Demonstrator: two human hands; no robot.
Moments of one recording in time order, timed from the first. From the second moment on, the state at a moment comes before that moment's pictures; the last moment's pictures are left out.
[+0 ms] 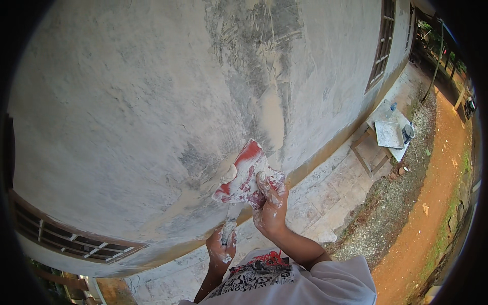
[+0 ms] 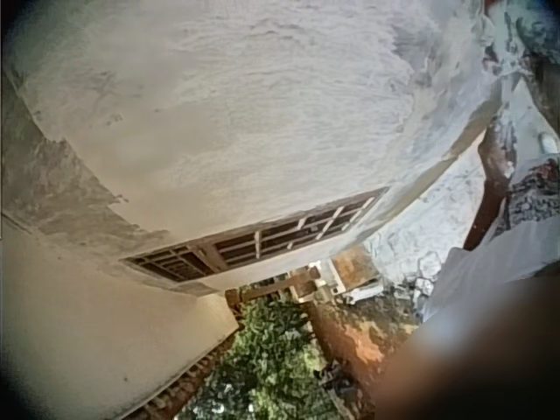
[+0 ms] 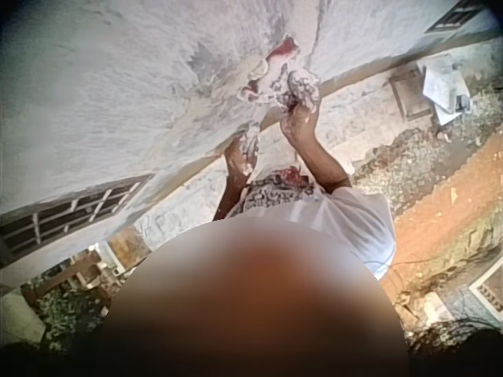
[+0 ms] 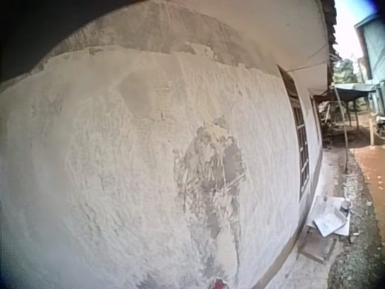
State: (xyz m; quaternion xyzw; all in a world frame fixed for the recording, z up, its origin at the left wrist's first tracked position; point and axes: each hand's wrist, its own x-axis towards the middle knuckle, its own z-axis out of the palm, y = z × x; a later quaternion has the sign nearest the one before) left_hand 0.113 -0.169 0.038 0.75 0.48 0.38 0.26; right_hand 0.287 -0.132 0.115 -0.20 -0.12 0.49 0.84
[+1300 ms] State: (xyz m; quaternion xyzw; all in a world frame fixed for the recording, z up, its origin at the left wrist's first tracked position) left_hand 0.077 -0.148 -0.029 0.33 0.51 0.55 0.57; right_hand 0.517 0.074 0.300 -0.43 -0.49 -0.19 0.73
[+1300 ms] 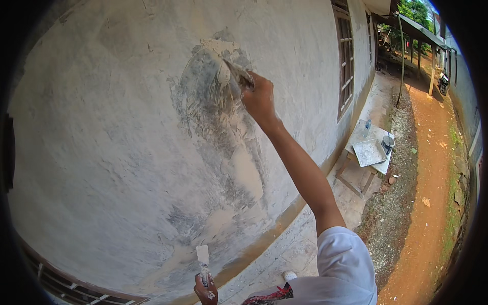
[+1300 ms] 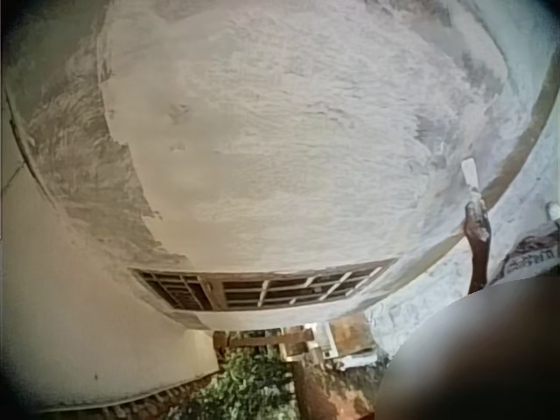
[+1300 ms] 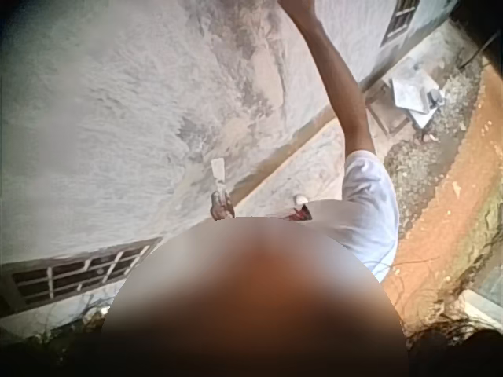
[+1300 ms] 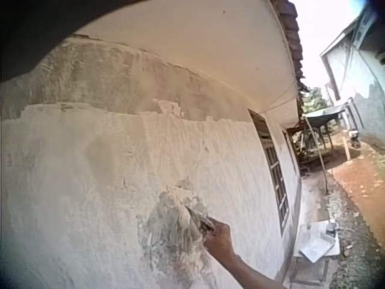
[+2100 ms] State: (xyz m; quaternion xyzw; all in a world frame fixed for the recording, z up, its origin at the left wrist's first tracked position) left_hand 0.090 -0.162 0.031 0.67 0.57 0.41 0.26; right_hand 0.490 0.066 0.321 -0.30 -0.48 0.19 0.80
